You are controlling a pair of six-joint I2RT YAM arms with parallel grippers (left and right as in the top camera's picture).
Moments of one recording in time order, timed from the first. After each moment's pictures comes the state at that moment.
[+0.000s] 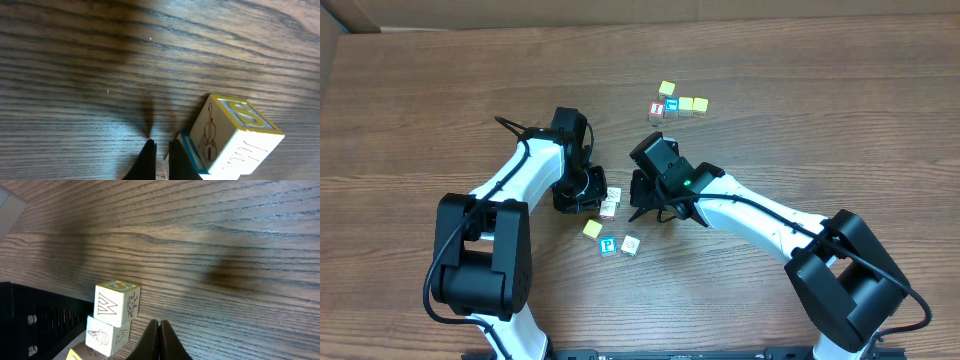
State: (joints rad) left arm -0.16 1.90 1.19 -0.87 0.21 -0.36; right arm 0.75 1.89 1.22 -0.38 -0.06 0.80
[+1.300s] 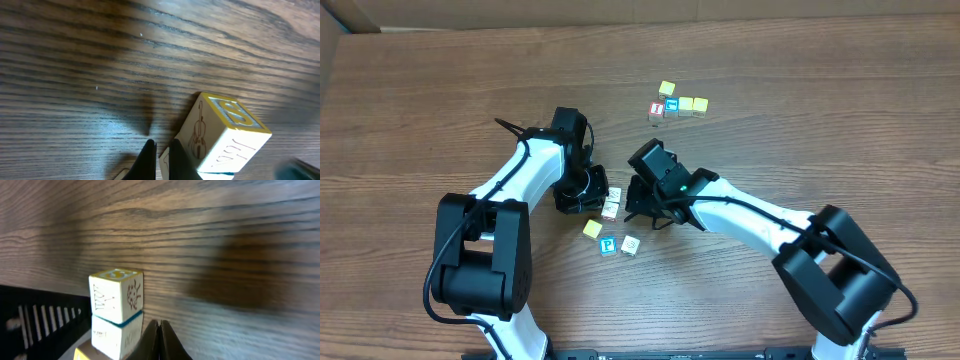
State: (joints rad) left arm -0.16 1.90 1.19 -0.87 0.24 -0.39; right arm 0.77 1.94 1.19 -0.31 -0.15 0.94
